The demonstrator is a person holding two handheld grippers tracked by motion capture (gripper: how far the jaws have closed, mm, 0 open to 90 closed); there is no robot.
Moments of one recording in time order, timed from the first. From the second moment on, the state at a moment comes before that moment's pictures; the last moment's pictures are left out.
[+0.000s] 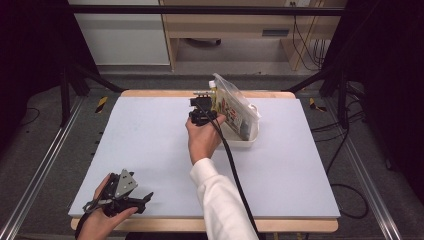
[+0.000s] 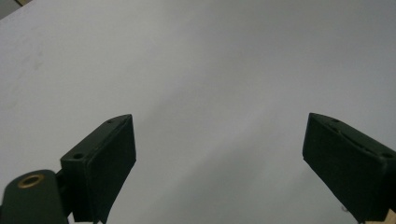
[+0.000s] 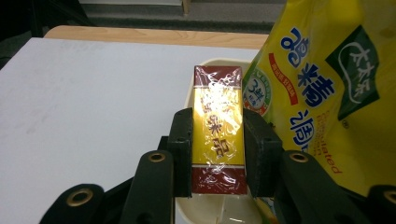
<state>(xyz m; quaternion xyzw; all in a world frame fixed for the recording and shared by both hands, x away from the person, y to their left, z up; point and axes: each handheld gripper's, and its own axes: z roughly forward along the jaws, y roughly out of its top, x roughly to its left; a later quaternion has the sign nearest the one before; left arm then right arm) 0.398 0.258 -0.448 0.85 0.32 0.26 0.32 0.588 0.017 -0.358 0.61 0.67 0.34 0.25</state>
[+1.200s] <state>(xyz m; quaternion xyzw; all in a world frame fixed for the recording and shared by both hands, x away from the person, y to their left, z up) 0.398 0.258 -0.446 0.85 0.32 0.26 0.33 0.507 -0.002 -0.368 0.48 0.75 0.40 0.23</state>
